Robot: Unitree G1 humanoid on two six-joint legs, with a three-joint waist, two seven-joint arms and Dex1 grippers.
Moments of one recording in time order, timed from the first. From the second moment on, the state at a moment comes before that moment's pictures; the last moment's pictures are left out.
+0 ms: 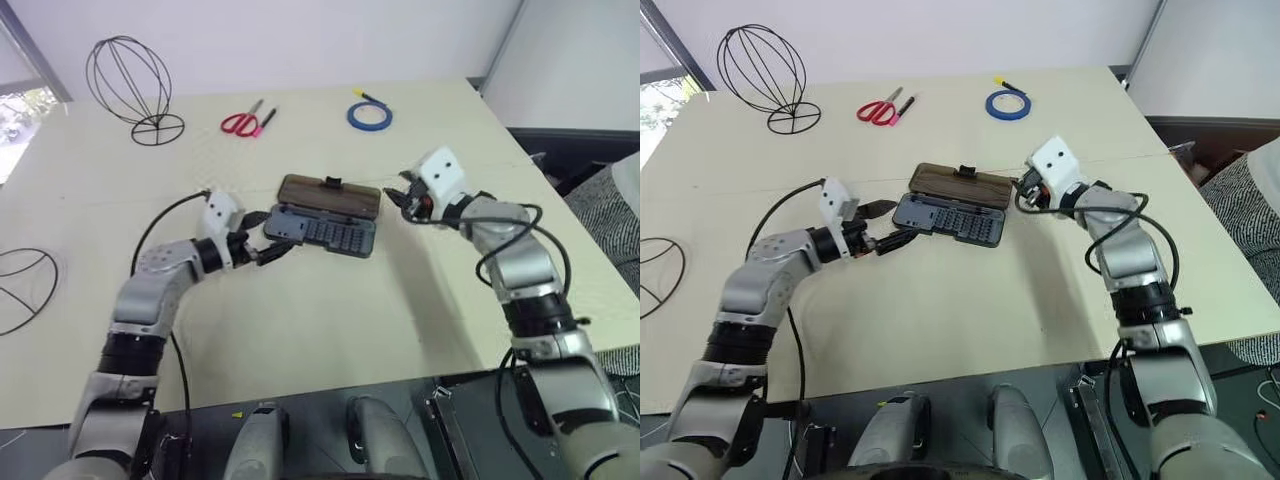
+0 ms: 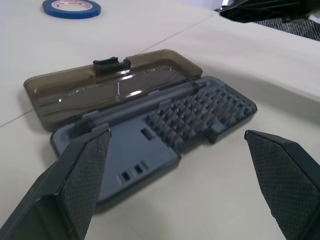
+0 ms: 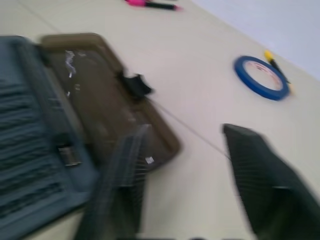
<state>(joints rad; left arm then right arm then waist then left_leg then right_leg) -0.52 0.44 -0.01 0.15 -0.36 0.37 -0.83 -0.82 -0.52 0.09 0.39 0.01 0.31 0.60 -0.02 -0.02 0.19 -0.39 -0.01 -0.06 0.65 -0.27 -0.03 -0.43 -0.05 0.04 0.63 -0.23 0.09</state>
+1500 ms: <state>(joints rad) -0.48 0.47 0.03 0.11 -0.29 0.30 -0.68 -1.23 -0.24 0.00 1.25 -0.06 0.31 0.37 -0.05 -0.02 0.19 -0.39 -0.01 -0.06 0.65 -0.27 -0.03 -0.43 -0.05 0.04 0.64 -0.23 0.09</state>
